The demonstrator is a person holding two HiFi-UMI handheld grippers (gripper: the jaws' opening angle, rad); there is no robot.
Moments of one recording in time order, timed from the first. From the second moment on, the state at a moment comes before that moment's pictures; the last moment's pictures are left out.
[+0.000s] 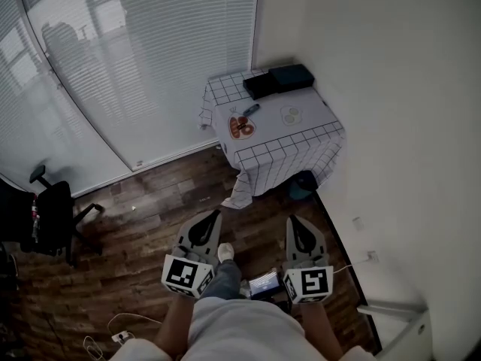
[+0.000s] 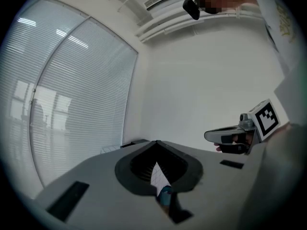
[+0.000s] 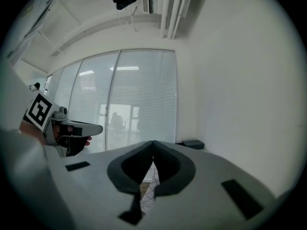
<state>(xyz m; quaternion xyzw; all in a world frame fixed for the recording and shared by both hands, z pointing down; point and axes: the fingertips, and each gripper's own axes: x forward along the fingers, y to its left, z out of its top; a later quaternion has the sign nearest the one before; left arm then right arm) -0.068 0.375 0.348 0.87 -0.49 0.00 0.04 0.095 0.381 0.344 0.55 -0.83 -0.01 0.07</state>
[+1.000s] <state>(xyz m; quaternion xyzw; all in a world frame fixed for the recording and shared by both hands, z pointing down) -0.090 0.178 0.360 0.88 -0.47 0.02 0.04 0.068 0.193 0.366 0.57 -0.82 0.02 0.10</state>
